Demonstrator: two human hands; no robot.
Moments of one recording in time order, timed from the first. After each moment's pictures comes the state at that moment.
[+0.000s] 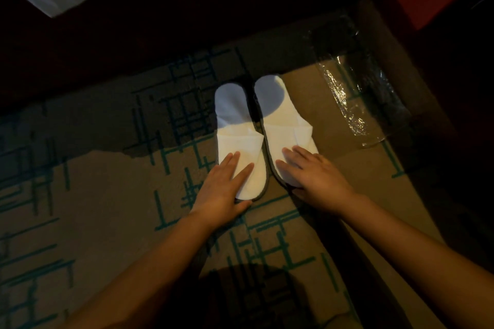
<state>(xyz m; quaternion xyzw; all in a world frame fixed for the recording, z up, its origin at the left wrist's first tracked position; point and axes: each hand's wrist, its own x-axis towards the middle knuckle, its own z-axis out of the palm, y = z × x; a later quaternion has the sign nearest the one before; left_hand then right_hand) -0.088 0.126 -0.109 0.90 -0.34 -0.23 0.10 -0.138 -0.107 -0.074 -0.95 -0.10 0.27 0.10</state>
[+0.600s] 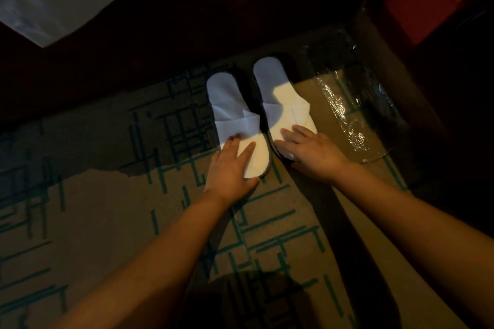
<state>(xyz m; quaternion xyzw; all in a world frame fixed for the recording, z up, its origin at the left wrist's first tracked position) -0.029 0.078 -0.106 0.93 -0.28 -0.21 0.09 -0.062 -0.132 -0.075 -0.96 -0.08 0.28 0.07</state>
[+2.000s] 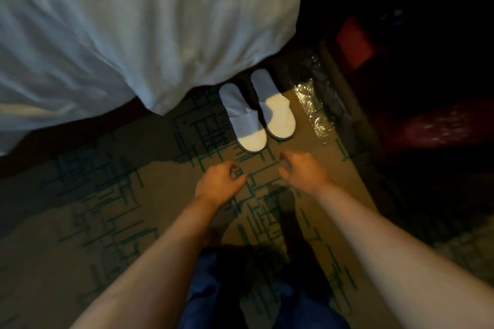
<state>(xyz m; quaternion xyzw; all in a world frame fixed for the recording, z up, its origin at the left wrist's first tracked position) -0.056 0.130 0.150 0.89 -0.08 -0.38 0.23 -0.121 -0.069 0.154 -0.90 0.17 0.27 0.30</state>
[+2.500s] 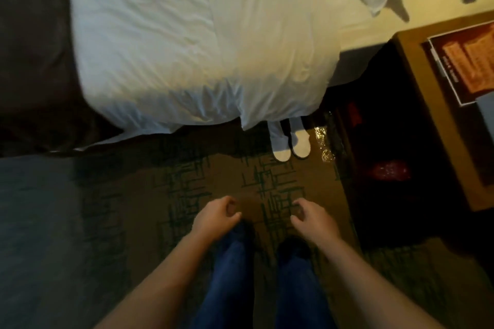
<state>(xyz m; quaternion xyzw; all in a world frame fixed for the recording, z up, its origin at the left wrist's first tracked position) -0.155 0.270 0.547 0.89 -0.01 -0.40 0.23 -0.216 0.032 0.538 -0.86 0.19 0.35 0.31</state>
